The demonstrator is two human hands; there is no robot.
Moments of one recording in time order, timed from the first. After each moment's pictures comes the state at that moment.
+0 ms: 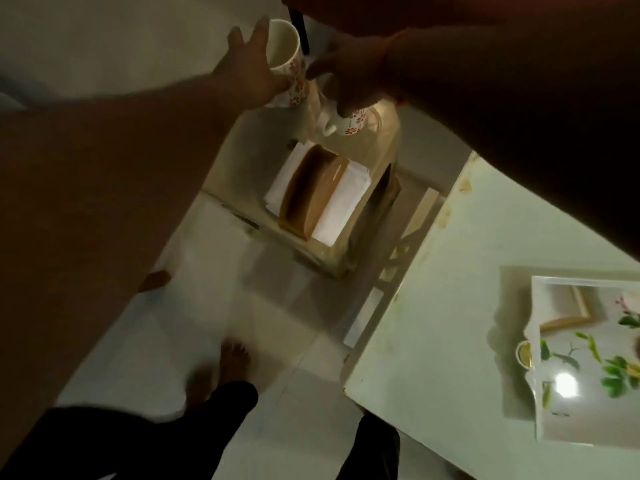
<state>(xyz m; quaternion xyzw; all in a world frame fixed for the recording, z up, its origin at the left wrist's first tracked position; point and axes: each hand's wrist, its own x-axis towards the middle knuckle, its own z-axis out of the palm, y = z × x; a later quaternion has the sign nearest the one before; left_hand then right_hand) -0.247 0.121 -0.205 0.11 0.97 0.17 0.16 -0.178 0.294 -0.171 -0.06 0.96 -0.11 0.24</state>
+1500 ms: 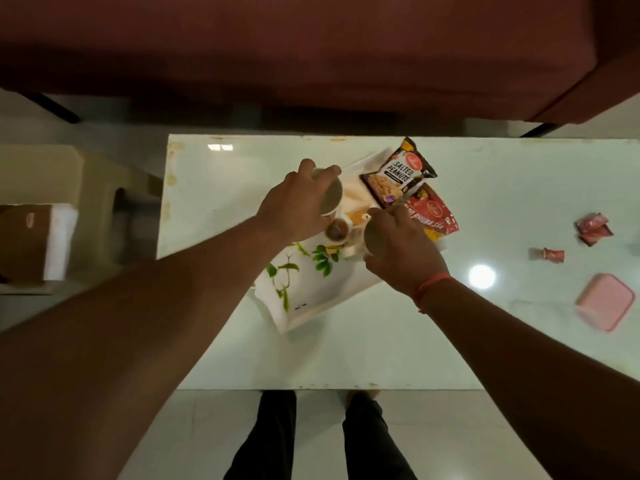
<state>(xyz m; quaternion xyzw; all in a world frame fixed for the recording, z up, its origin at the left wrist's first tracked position) 0.197 0.513 -0.204 0.53 0.82 0.07 0.21 0.394 0.601 -0.213 0.32 0.91 -0.24 0.09</state>
